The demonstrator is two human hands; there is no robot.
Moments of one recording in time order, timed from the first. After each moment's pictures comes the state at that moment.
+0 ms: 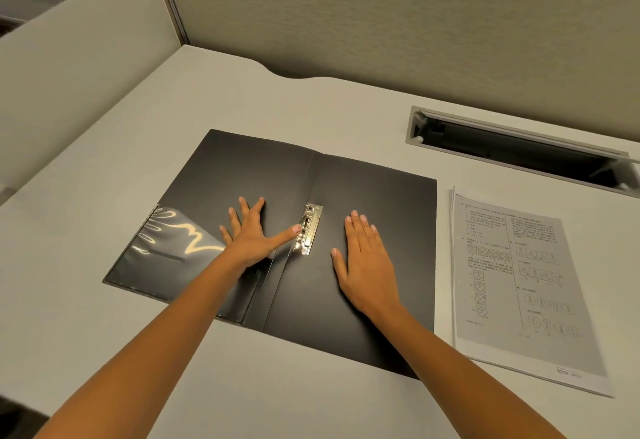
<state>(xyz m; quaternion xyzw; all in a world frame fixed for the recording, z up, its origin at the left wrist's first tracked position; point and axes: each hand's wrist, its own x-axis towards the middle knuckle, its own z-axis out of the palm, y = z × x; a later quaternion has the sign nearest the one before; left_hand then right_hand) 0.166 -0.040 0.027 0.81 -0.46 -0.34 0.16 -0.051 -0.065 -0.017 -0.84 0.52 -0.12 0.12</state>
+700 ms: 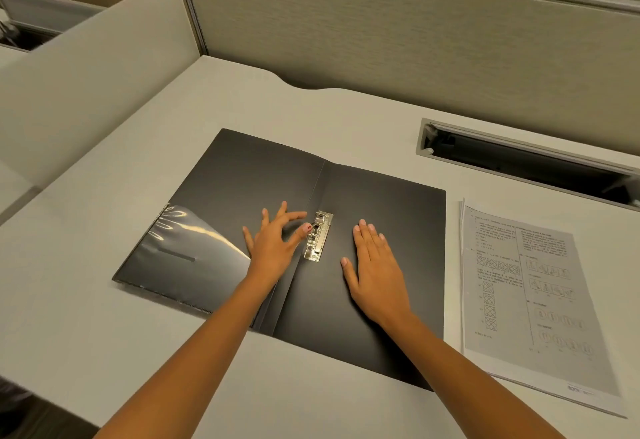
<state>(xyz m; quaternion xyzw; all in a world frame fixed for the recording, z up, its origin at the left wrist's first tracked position) 0.140 -0.034 0.031 0.78 -0.48 -0.27 0.30 -0.055 -0.067 -0.016 -0.85 0.50 -0.11 0.13</state>
